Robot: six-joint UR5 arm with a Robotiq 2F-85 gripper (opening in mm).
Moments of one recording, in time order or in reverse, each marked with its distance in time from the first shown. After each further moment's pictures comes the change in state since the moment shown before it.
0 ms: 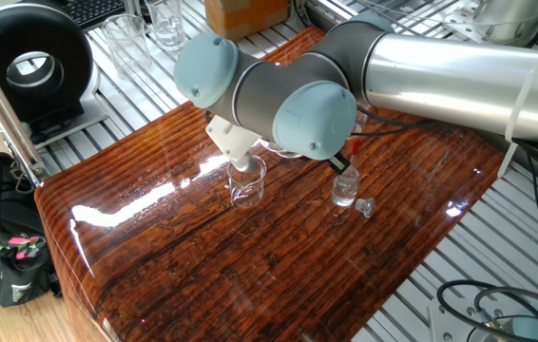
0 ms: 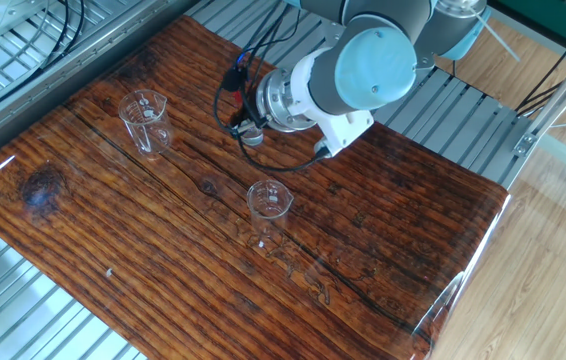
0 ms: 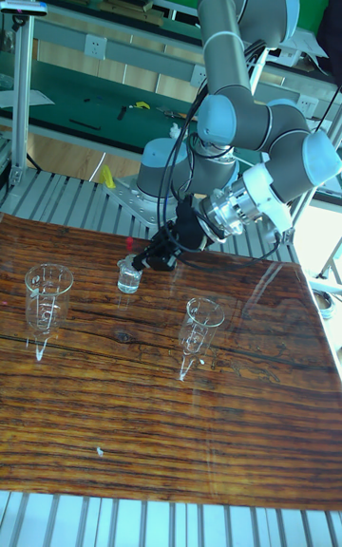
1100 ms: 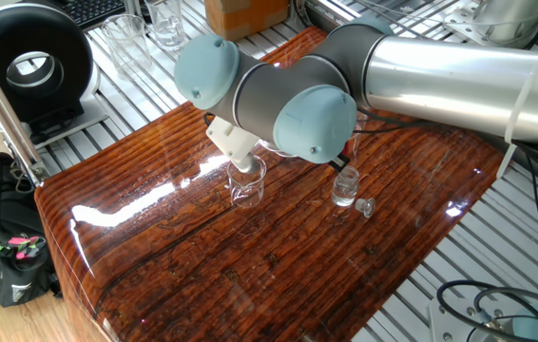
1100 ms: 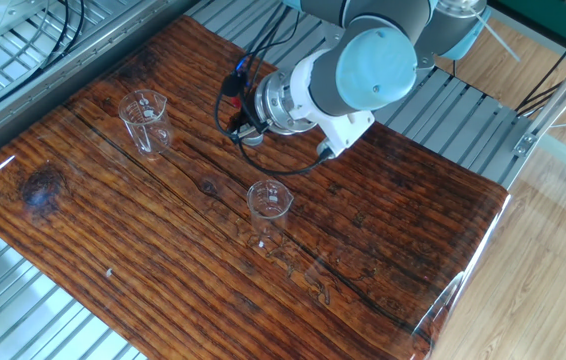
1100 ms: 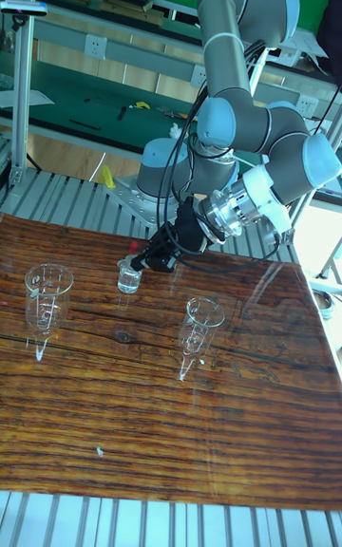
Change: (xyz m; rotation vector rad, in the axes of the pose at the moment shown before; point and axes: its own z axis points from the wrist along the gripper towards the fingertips) arm 0.003 0.000 0.004 0.006 0.027 -0.026
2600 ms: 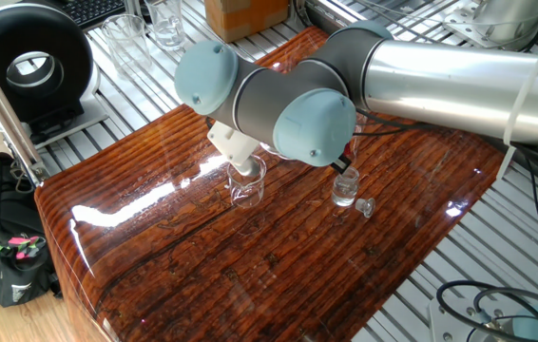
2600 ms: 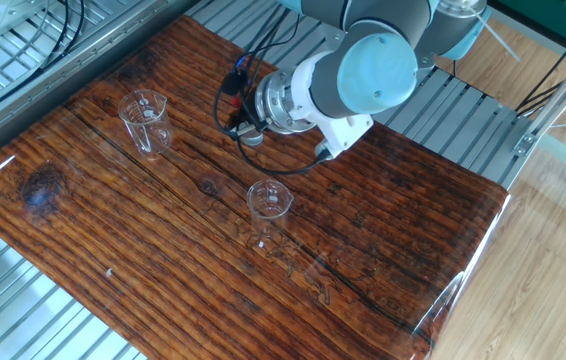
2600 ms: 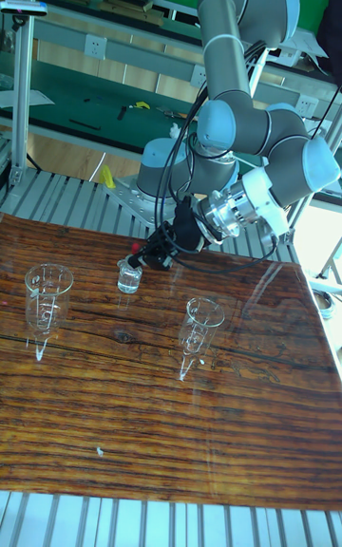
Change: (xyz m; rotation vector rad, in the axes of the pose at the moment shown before) arm 0.005 0.003 0.003 -0.009 0.027 0.035
